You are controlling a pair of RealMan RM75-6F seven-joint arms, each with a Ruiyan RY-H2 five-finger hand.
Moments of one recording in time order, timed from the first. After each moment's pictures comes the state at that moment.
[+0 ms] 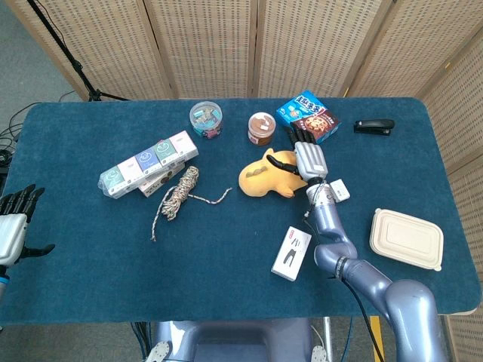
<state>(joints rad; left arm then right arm) -0.25 -0.98 -0.09 -1.77 1.21 1.24 0.13 0.97 -1.88 0.43 -0.67 -1.12 0.81 0.17</state>
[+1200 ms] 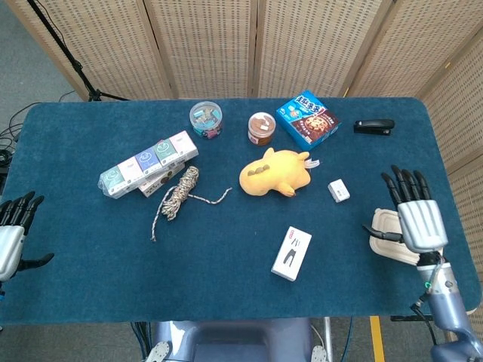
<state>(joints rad) -0.18 -0.99 -0.05 -1.77 1.36 1.37 0.10 0.35 -1.23 0.07 -1.43 -1.41 1.48 -0.11</state>
